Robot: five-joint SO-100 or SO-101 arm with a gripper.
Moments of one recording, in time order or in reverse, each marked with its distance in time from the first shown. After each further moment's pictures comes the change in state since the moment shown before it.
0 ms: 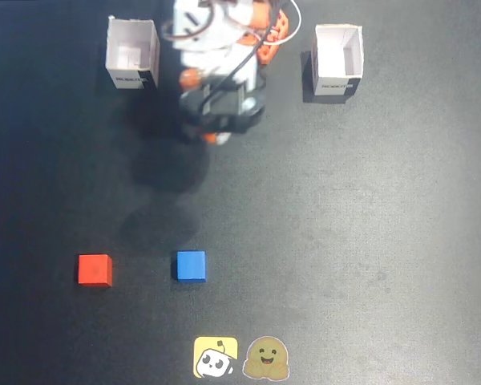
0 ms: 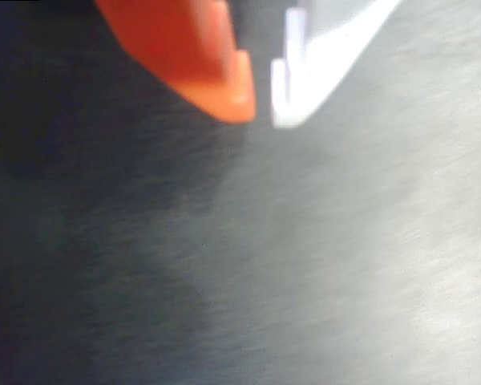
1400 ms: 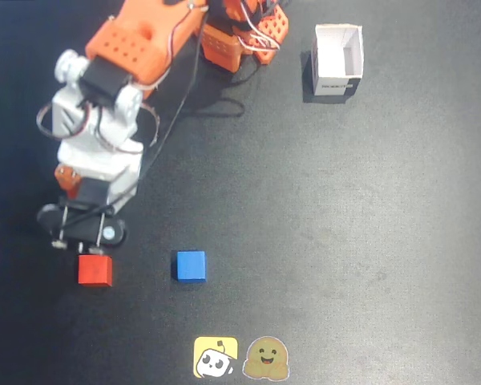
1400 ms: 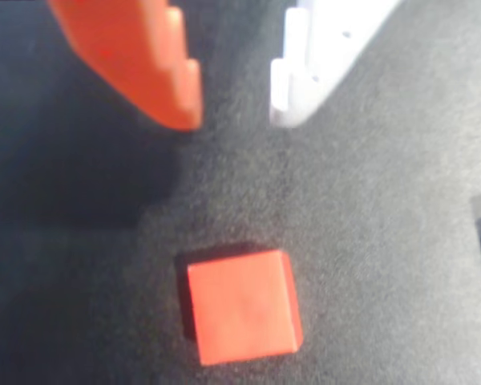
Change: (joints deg) arm 16.8 -67.1 -59.3 -1.8 -9.4
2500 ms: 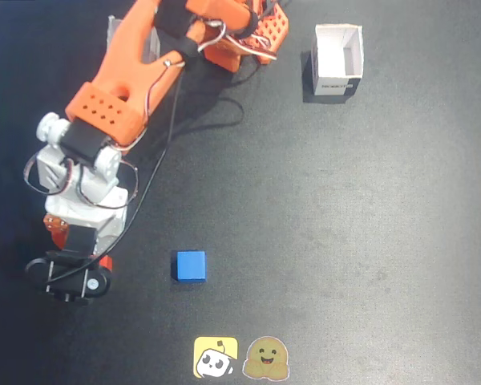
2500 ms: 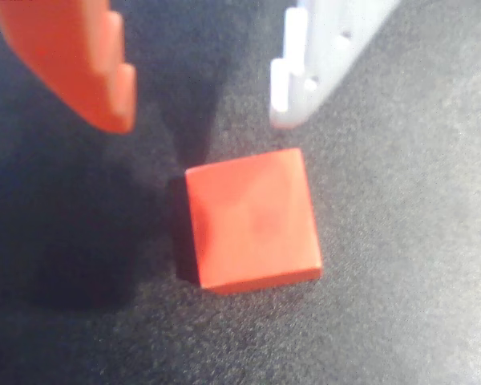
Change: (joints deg) arm 0.0 -22.0 -19.7 1.7 0.5
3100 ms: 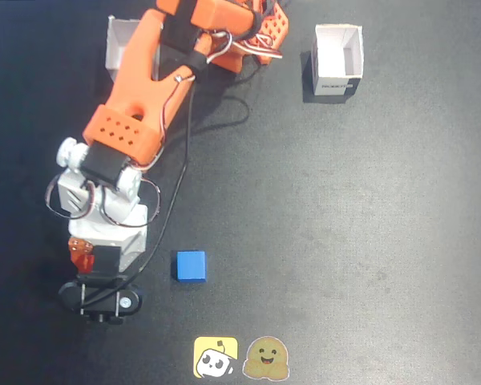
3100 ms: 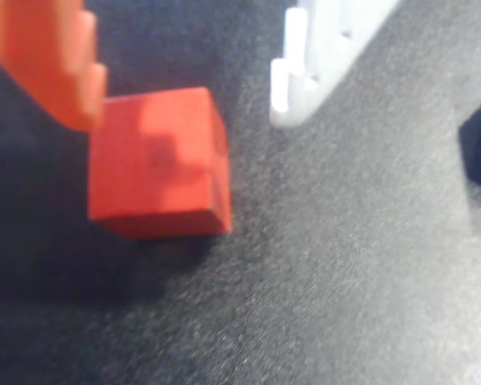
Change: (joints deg) arm -4.7 -4.0 -1.6 -1.3 -0.8
